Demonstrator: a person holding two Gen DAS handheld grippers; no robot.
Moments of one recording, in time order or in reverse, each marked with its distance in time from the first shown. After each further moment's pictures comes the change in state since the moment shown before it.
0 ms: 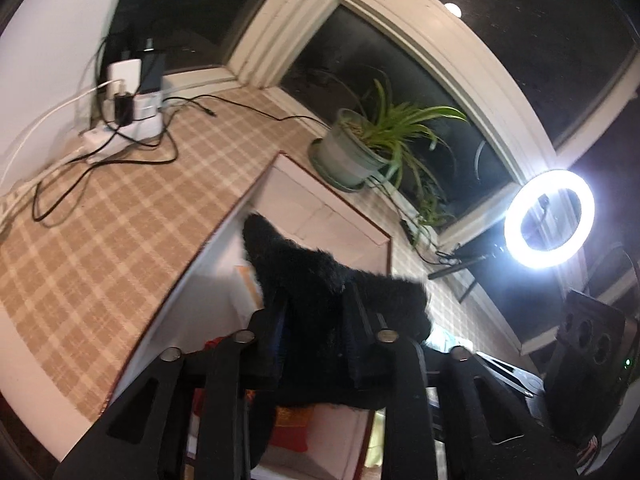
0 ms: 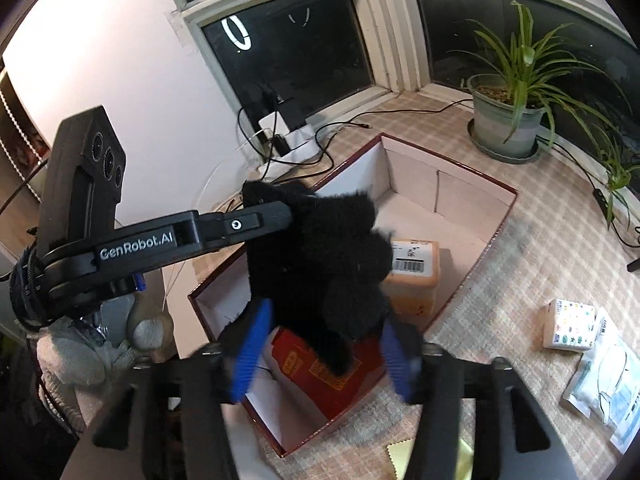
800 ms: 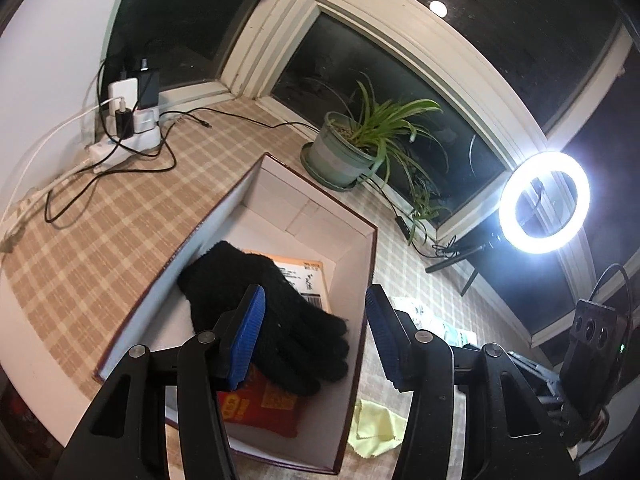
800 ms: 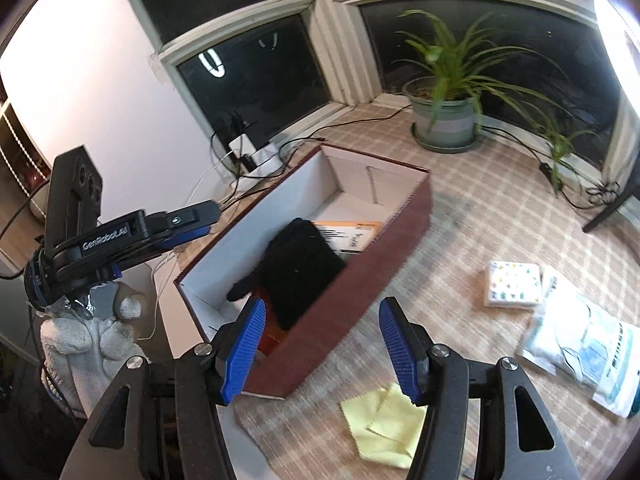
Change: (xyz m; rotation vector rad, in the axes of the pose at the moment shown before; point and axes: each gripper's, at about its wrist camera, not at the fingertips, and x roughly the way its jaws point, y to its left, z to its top) left arm -0.019 -0.031 -0.022 0.069 -0.032 0.029; right arm -0.062 -0.048 -0.036 0.081 -0.067 -0.043
